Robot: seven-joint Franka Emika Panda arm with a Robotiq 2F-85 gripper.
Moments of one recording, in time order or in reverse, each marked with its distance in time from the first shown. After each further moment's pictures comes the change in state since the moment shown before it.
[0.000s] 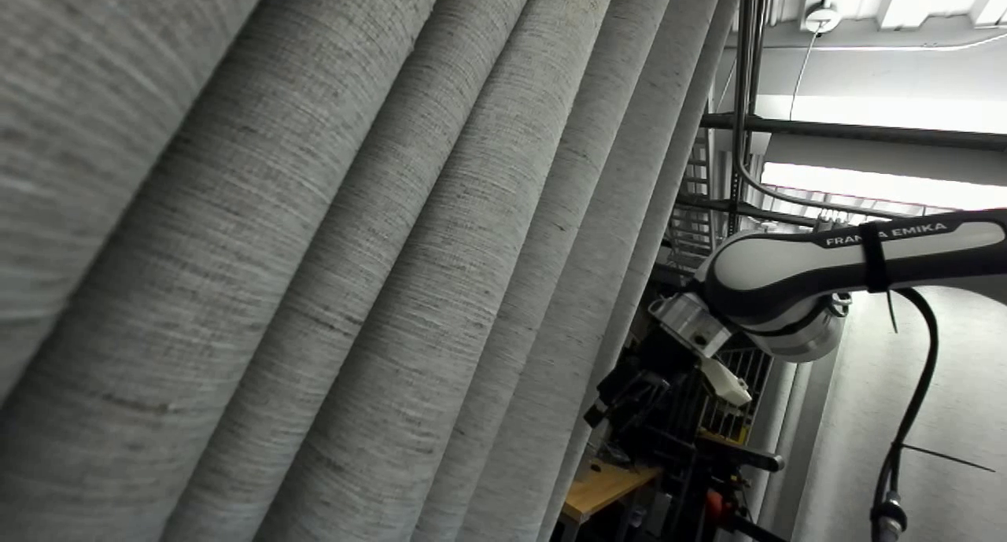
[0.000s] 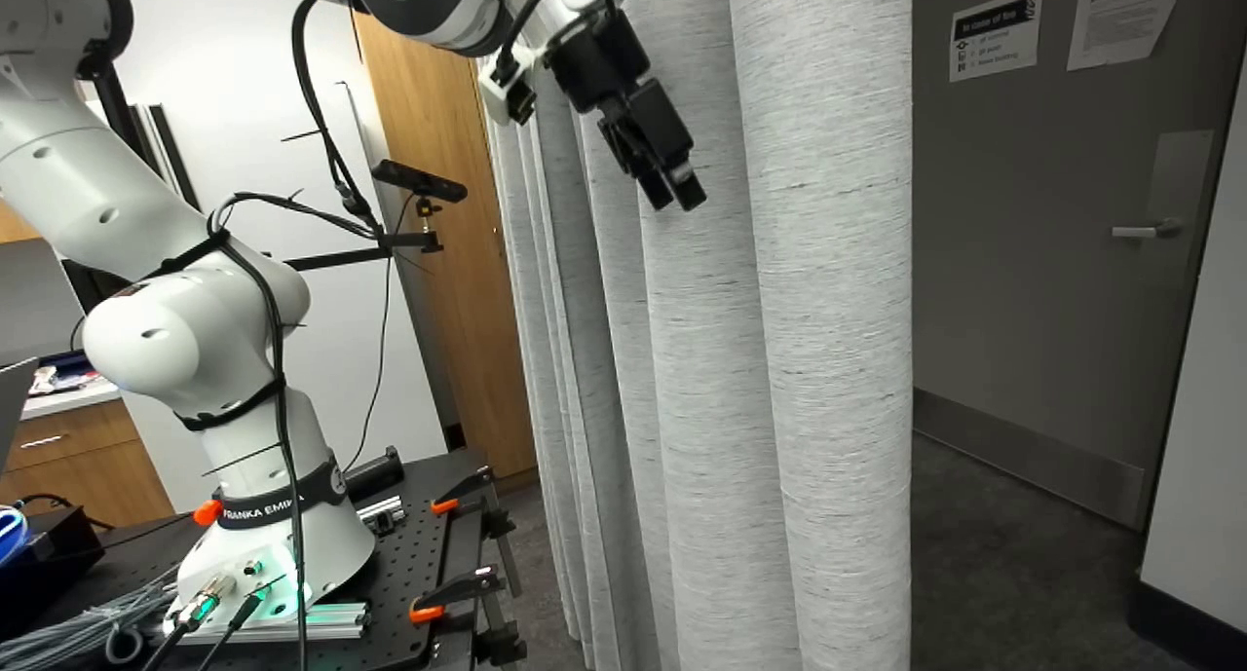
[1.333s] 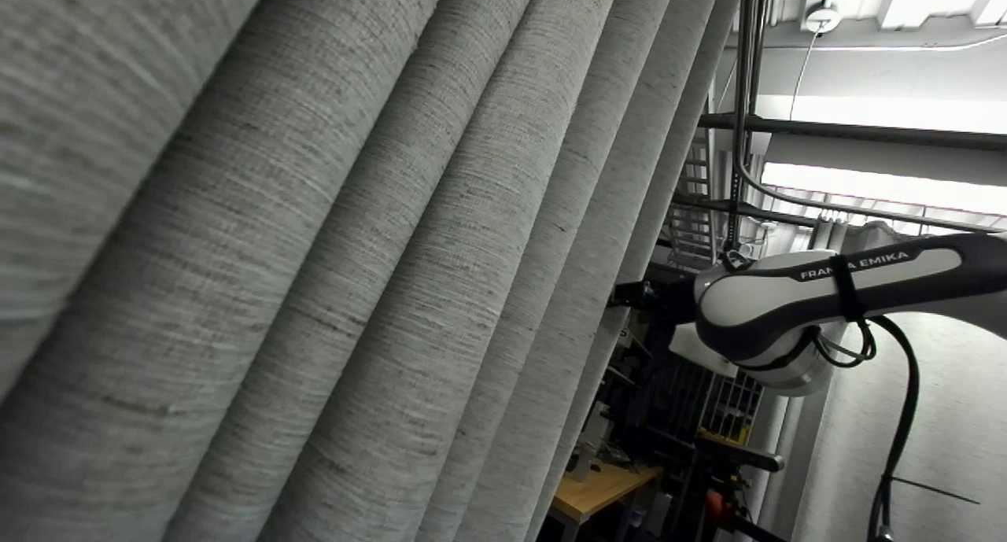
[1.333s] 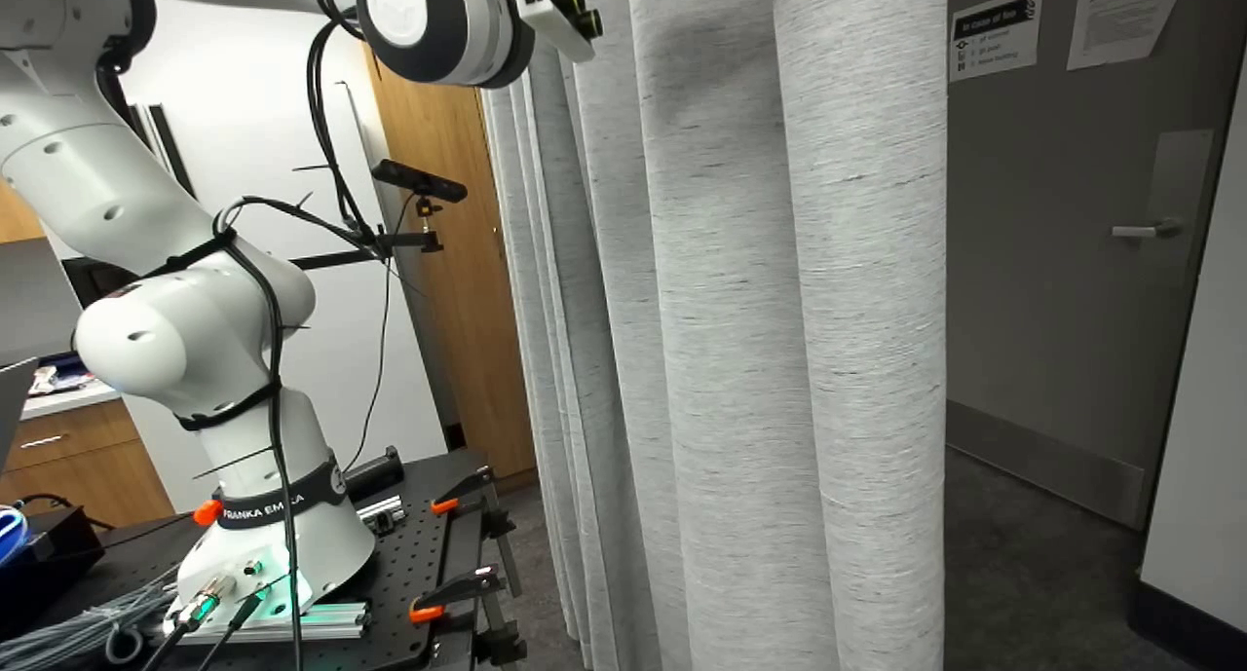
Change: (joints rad) arm -0.087 0.064 0.001 -0.047 0.022 1.008 0.165
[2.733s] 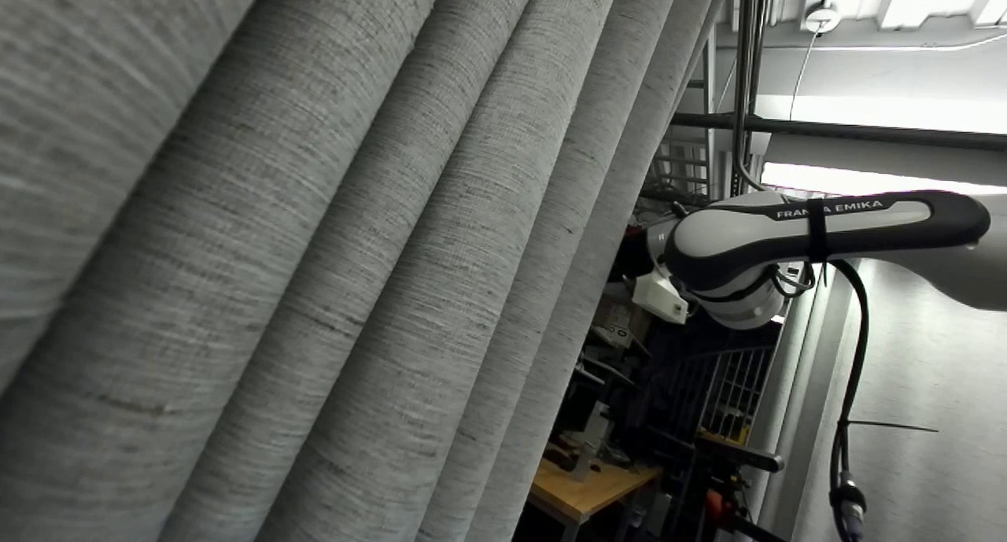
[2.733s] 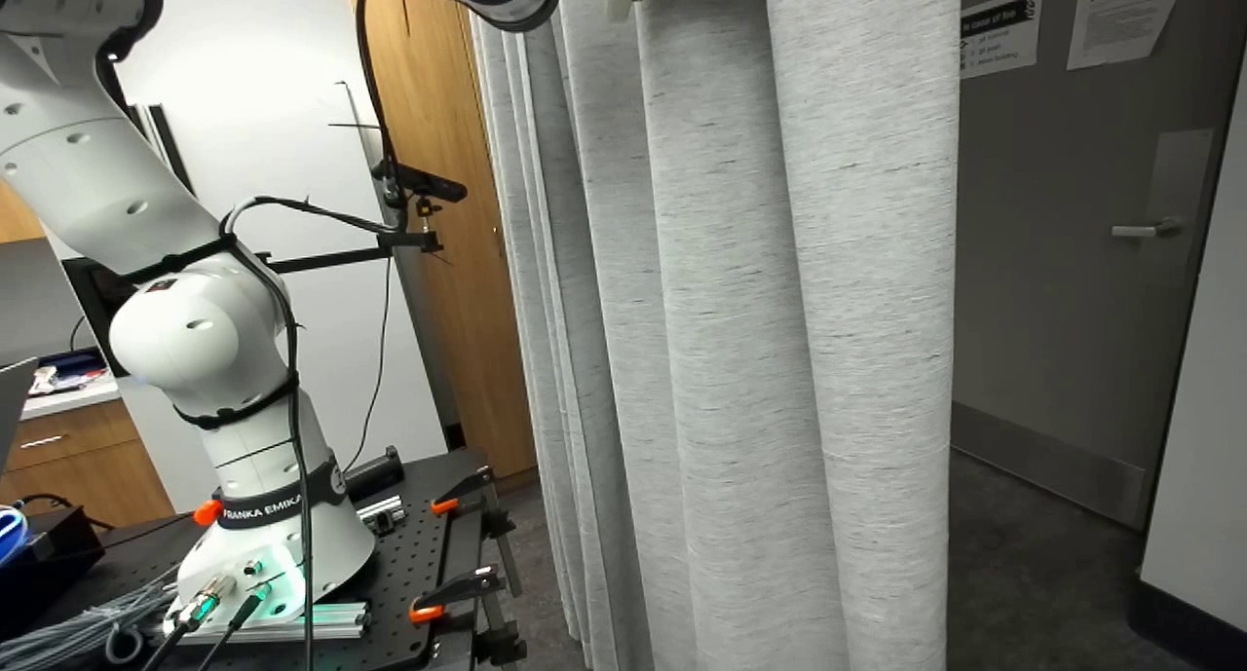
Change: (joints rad) arm 0.348 0.081 -0.156 0.240 -0.038 -0.294 -0.064
